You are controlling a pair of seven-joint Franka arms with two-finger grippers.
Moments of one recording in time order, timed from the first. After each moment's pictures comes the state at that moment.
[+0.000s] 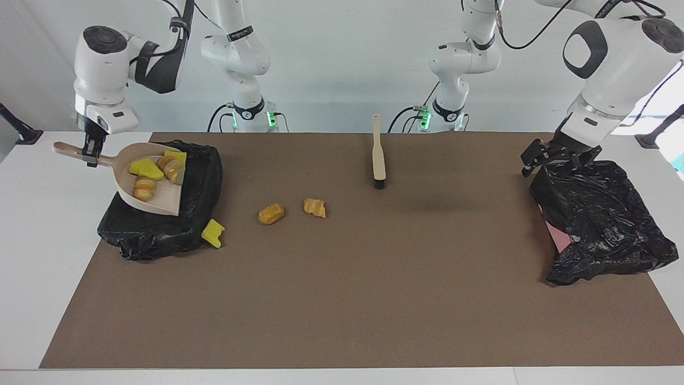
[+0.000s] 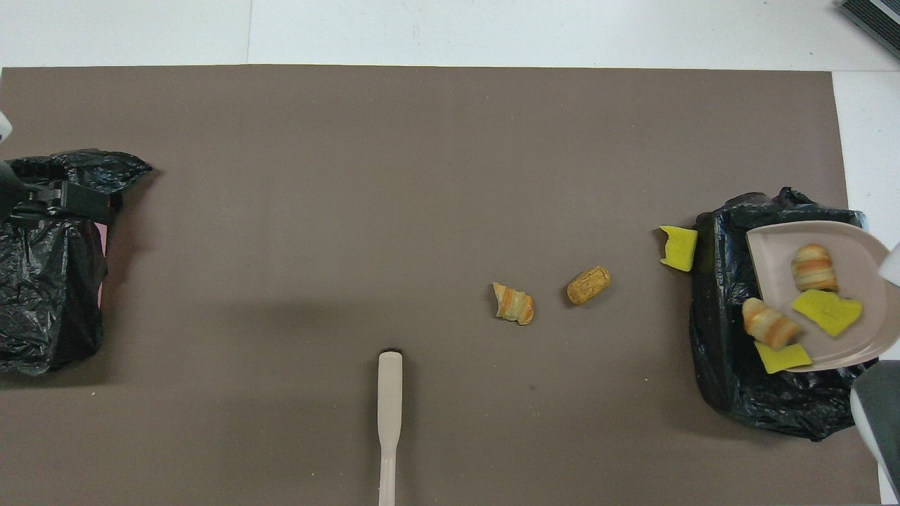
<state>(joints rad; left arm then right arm) 0.03 0.02 -0.04 -1.62 -0.02 1.66 -0.03 -0.23 -0.29 0.04 -2.28 -0.89 2.21 -1.43</state>
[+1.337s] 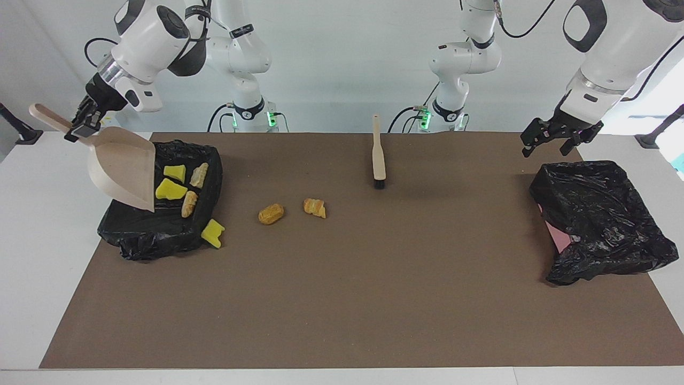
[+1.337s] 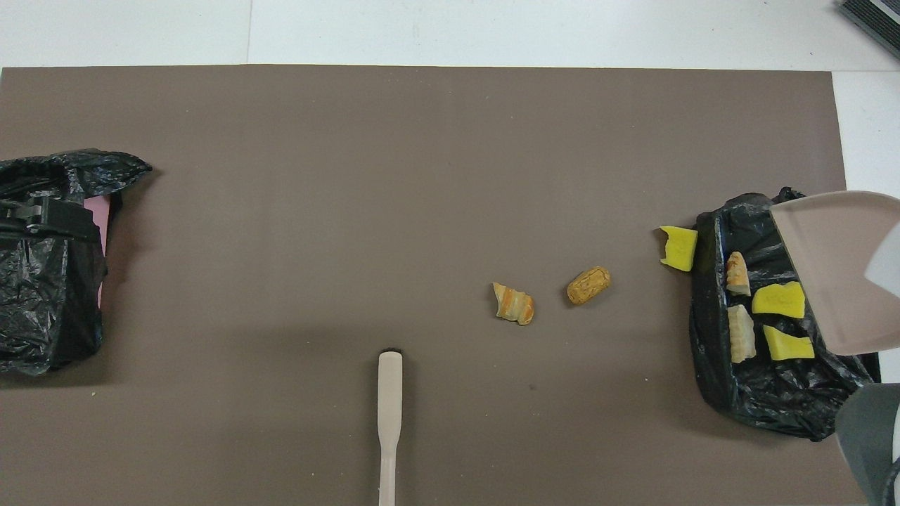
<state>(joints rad) 0.03 -0.01 -0.04 -1.62 -0.01 1.60 -0.02 -0.20 -0.32 0.11 -2.17 -0.97 2.16 -1.52</state>
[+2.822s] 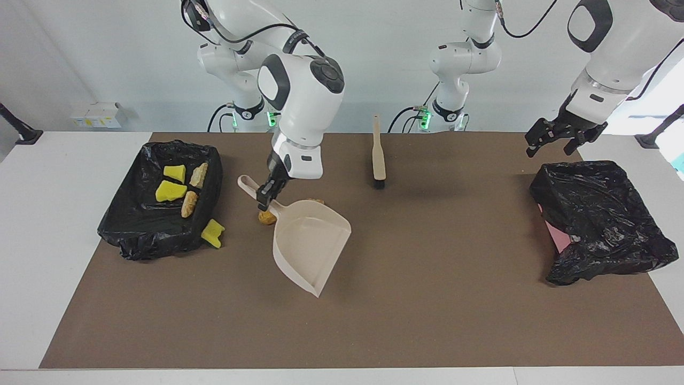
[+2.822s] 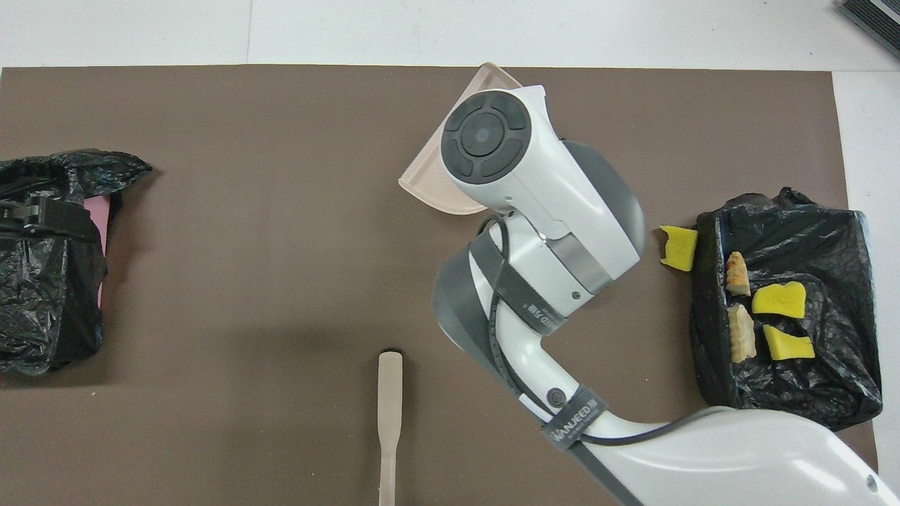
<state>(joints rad) 0.03 -0.01 -0.04 -1.62 -0.01 1.60 -0.02 0.33 0.51 0.29 -1.24 -0.46 1.64 -0.14</state>
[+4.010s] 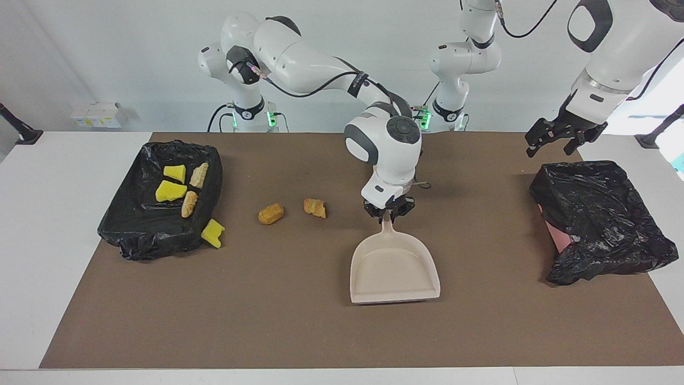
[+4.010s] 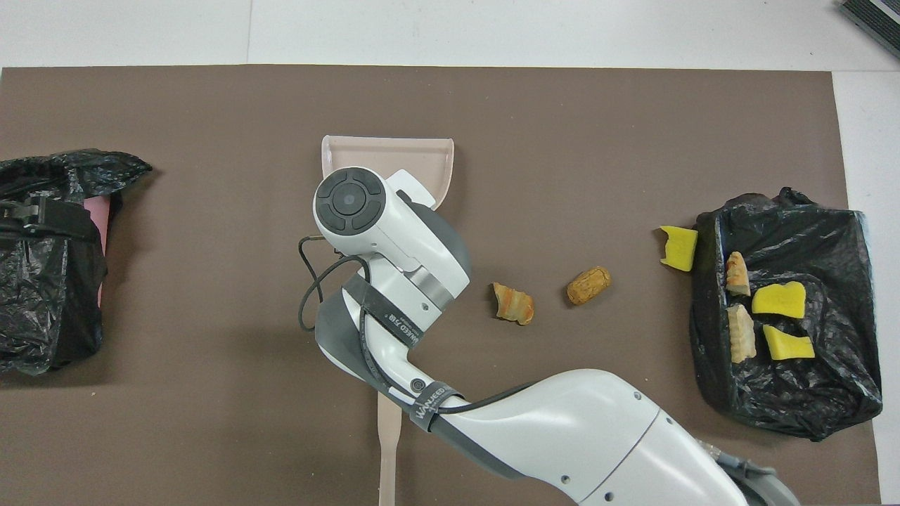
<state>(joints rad) 0.03 -0.01 -0.04 -1.62 -0.01 1.60 -0.02 0.52 0.81 0.29 -1.09 -0.23 1.89 0.82</state>
